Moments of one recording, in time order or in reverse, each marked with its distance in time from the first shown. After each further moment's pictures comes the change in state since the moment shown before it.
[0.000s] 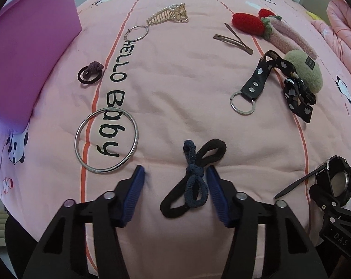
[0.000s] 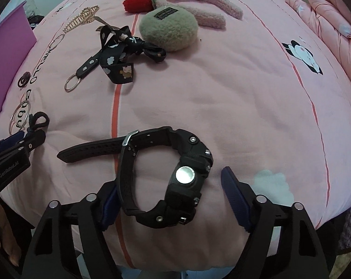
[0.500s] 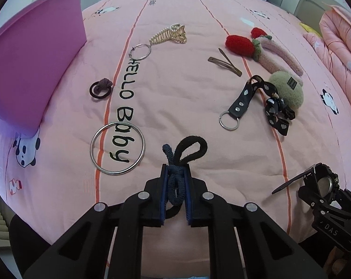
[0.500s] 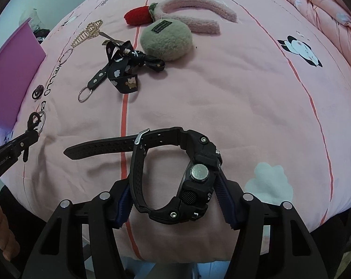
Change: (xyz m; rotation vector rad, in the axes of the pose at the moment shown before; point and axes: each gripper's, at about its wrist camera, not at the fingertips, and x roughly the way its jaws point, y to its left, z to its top) left arm -0.043 0.003 0.009 -0.024 -0.058 -0.051; right arm -0.022 -0.020 -0.008 0.059 -0.036 0.097
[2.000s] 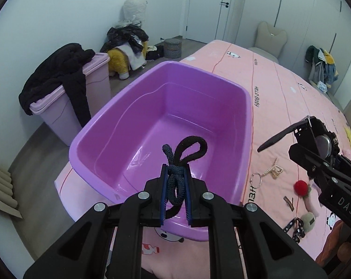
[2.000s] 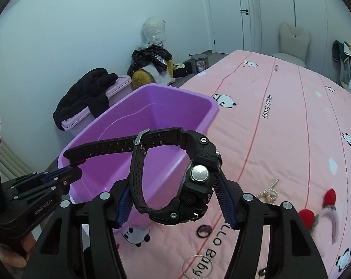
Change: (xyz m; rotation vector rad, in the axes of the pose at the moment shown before) left arm -0.175 0.269 0.117 -0.415 -0.249 0.189; right arm -0.148 0.379 0.205 -0.576 -0.319 0.387
